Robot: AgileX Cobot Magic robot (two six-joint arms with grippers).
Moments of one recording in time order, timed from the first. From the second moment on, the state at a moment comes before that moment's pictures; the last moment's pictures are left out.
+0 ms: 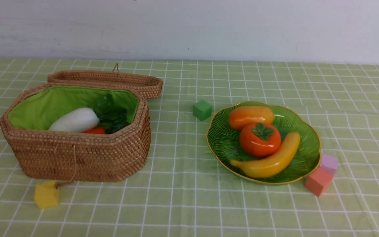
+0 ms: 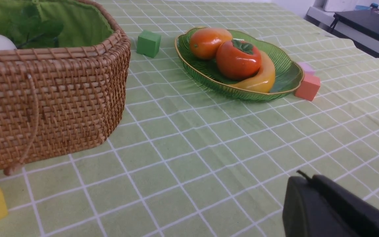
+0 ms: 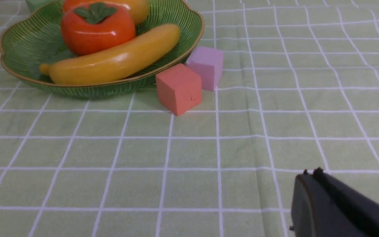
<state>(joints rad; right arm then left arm) 0.05 -0.01 0.01 -0.05 0.41 0.14 -0.60 0.11 -0.15 -0.15 0.31 -0.07</state>
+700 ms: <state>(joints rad) 0.05 -0.01 0.01 -0.05 0.41 0.14 -0.59 0.11 -0.15 -0.12 0.31 -0.06</state>
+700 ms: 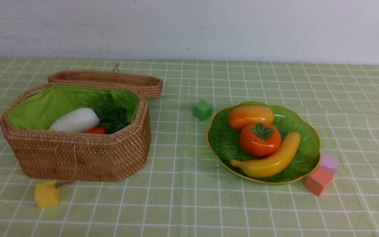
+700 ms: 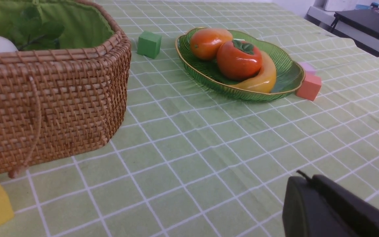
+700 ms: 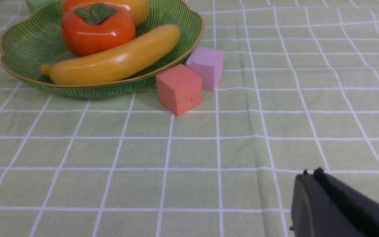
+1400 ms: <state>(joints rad) 0.05 -0.01 0.01 -0.05 0.40 0.14 -0.09 -0.01 0.03 -0.07 0.39 -0.27</state>
